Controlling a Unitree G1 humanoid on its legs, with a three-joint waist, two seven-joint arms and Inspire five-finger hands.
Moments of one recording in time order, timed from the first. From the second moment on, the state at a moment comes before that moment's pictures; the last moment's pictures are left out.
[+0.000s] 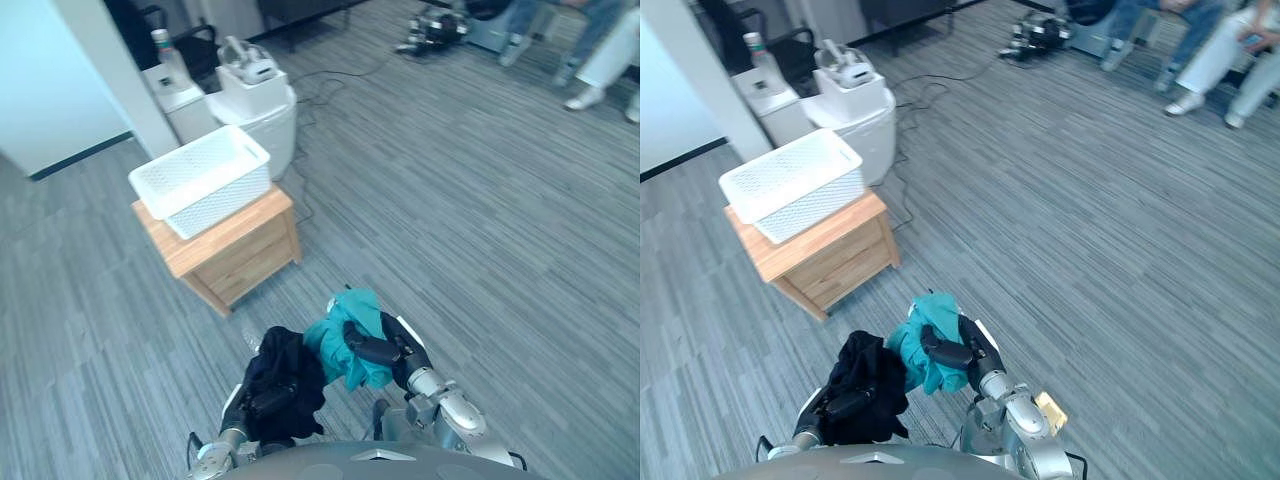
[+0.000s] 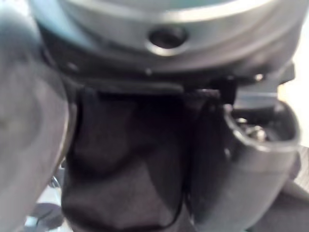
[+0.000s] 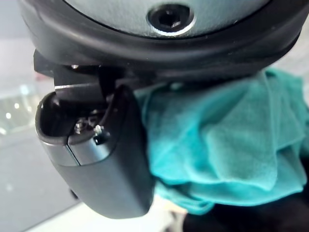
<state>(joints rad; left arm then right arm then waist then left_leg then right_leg) 0.41 0.23 -0.34 0.37 -0.47 0.00 -0.05 0.27 -0.23 0.30 0.23 0.37 -0.12 0.18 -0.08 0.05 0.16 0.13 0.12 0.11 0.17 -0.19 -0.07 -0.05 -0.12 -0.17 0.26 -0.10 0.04</state>
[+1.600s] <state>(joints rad) 0.37 0.26 -0.38 0.36 -0.42 0.01 -0.11 0.20 -0.18 0.38 0.27 0.44 -0.18 0.30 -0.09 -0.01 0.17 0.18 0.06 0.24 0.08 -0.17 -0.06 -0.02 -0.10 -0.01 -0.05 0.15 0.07</state>
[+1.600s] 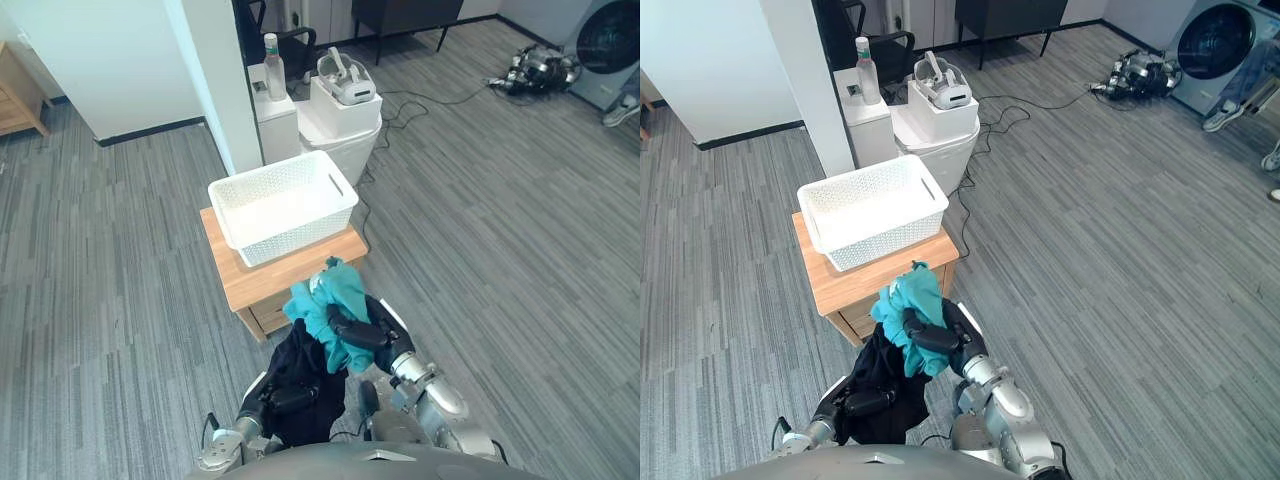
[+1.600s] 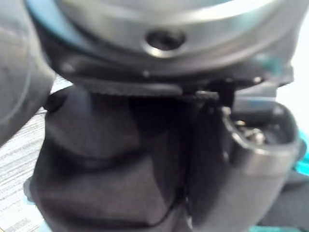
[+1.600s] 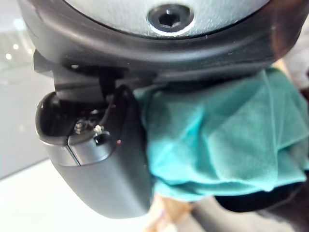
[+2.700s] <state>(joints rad) 0.36 0.13 -0.16 0.46 -0.48 0.00 -0.20 0.33 -0.20 0.21 0.45 0.57 -0.14 0.37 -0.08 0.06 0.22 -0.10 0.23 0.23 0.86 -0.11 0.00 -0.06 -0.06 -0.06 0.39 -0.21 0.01</state>
